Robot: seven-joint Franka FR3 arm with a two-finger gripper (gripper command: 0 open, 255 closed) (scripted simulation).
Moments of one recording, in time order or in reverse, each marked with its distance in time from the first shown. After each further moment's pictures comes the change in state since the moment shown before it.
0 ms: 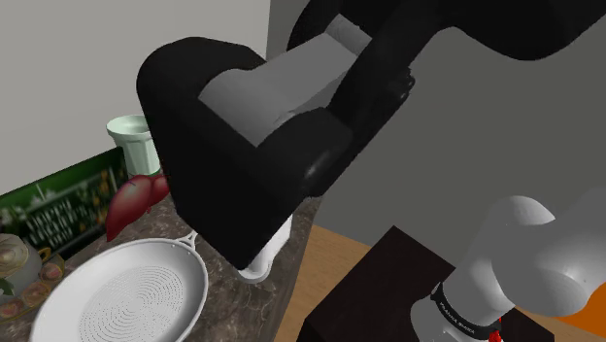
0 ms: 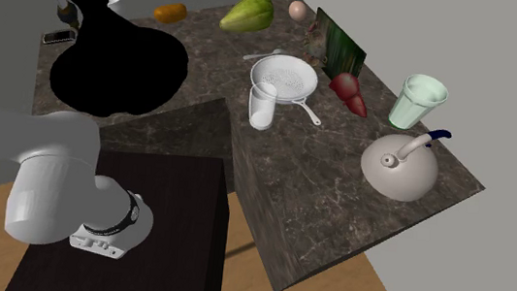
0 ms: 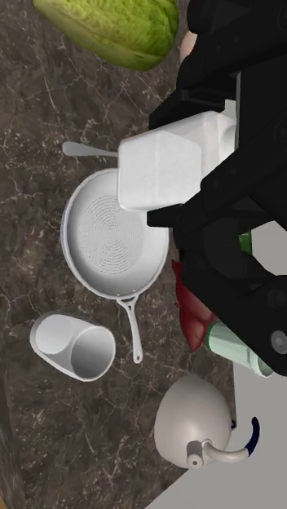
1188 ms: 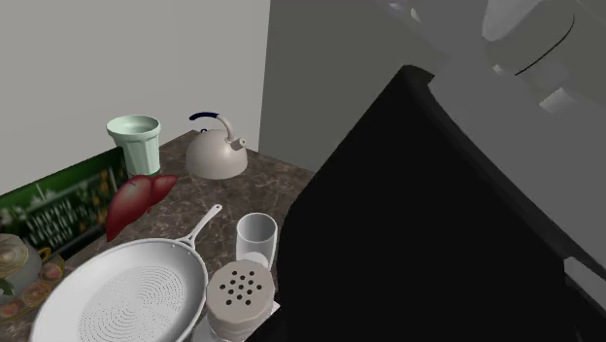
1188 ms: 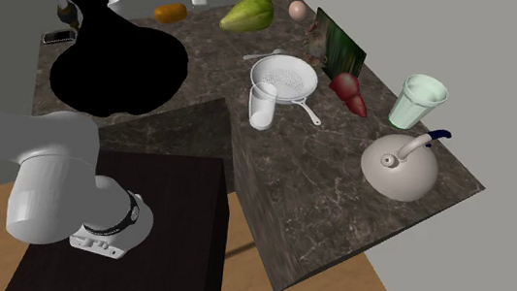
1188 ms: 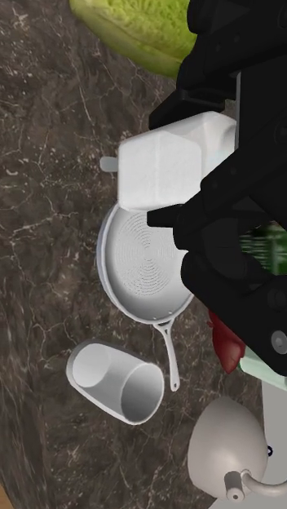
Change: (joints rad) arm 0.022 -0.021 0.104 -0.165 0.025 0.157 0.094
